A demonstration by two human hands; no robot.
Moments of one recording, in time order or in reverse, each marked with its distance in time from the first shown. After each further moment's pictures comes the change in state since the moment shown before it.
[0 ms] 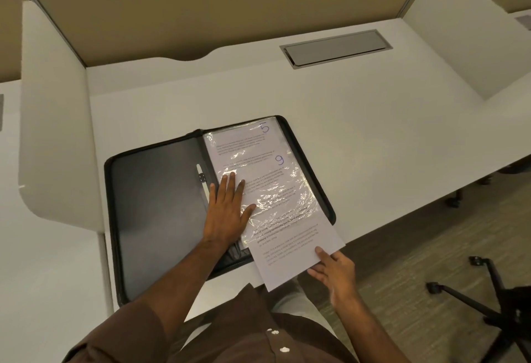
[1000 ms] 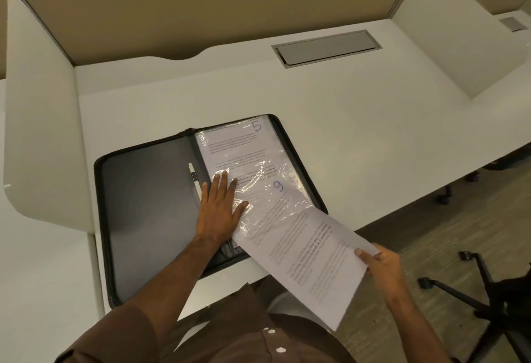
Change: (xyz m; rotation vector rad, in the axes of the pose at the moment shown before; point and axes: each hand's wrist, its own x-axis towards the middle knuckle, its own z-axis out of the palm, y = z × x) left_hand 0.000 -0.001 -0.004 -0.043 0.018 -0.009; right_hand 0.003 -0.051 -0.092 -0.421 0.056 -0.295
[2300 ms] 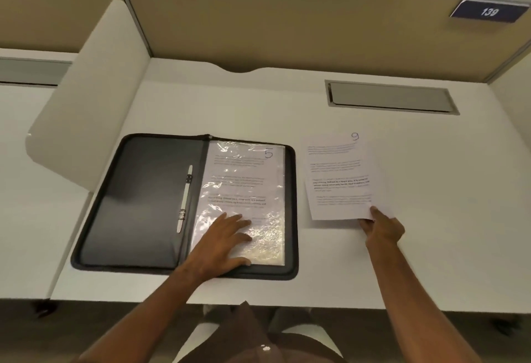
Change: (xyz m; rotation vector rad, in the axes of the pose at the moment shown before) left_hand -0.005 0.097 0.028 -0.055 0.083 0.079; right_hand 0.294 -0.133 0.011 0.645 0.023 0.171
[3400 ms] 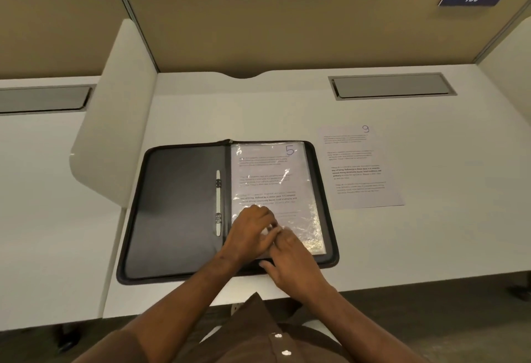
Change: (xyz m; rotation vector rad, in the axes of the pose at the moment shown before) left_hand 0.008 -0.011 -0.052 -0.169 0.279 0.069; right_hand -0.243 0.164 0.045 -1.528 -0.970 -1.232
